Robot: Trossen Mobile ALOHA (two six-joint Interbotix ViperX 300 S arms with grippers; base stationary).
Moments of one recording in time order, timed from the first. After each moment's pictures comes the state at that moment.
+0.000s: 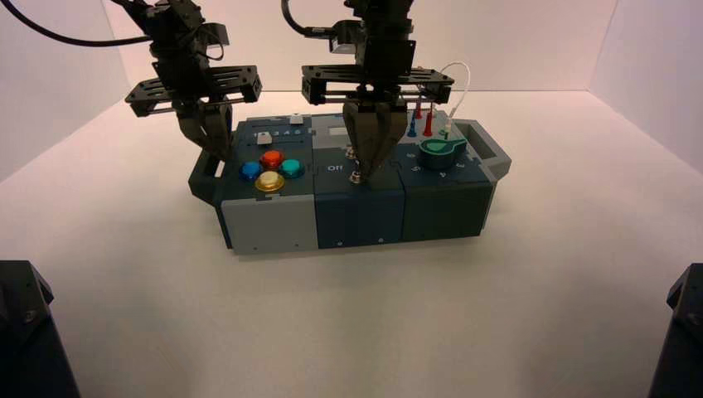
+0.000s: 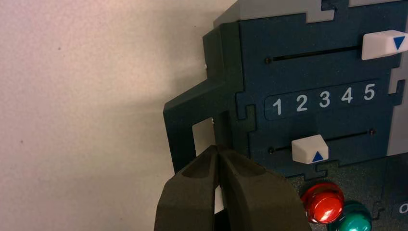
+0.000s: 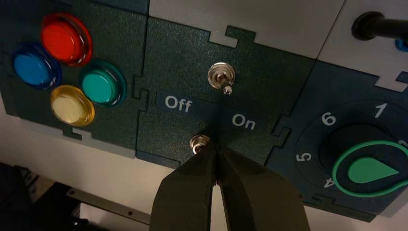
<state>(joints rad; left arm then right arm) -0.33 0.17 0.75 -0.17 0.52 -0.15 0.80 0.24 0.44 0.15 0.88 0.38</state>
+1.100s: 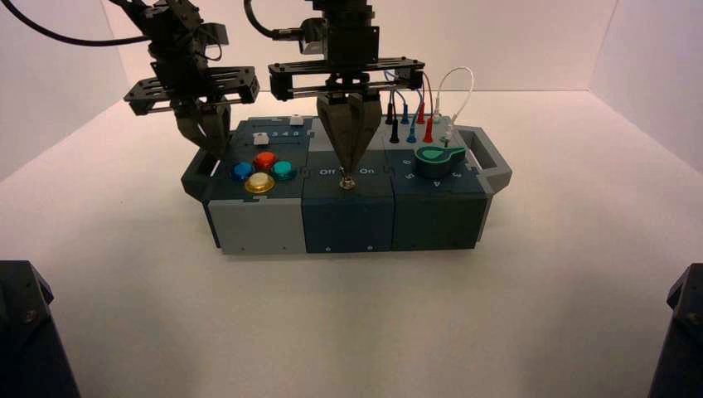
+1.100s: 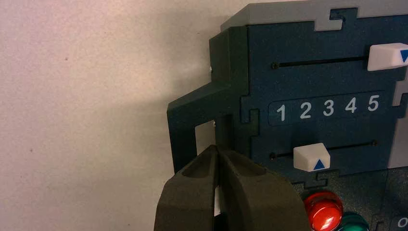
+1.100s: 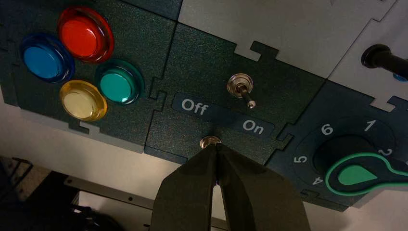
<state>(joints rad) -0.33 0.18 0.74 -0.16 0.51 -0.13 0.86 0.31 0.29 0.11 1.05 0.45</state>
